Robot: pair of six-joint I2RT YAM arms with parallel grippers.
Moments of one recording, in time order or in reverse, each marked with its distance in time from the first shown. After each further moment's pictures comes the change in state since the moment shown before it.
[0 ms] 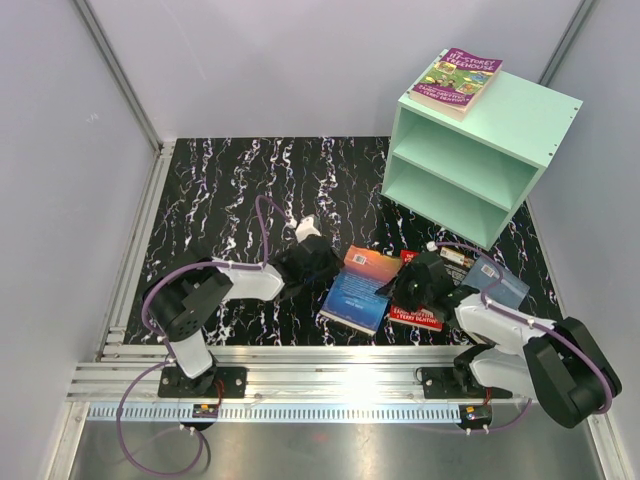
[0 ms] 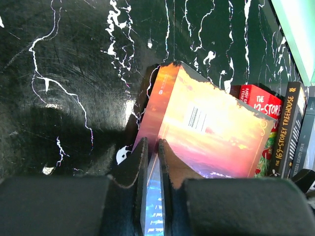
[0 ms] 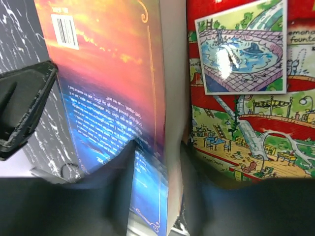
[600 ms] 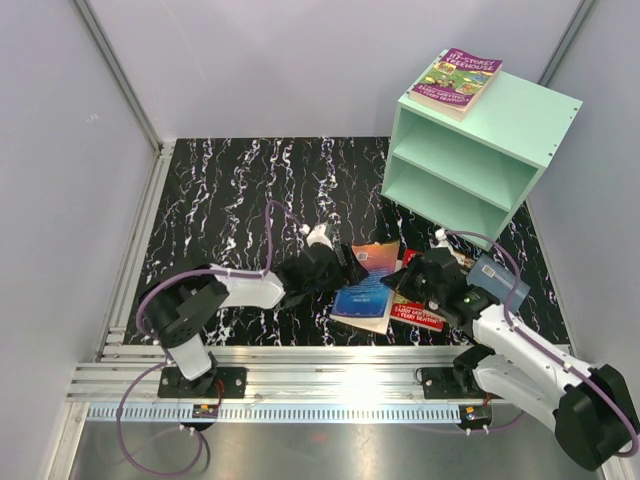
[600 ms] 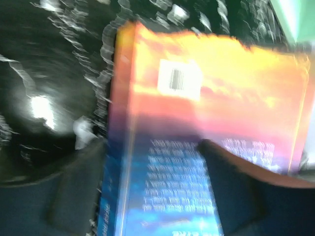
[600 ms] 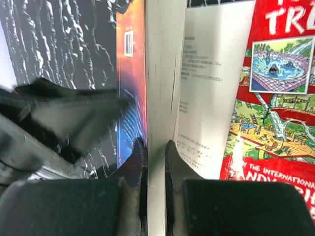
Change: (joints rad) left arm -0.058 -0.018 -0.014 0.024 0.068 0.024; right arm 0.026 -0.240 0.066 -0.157 0.085 -0.084
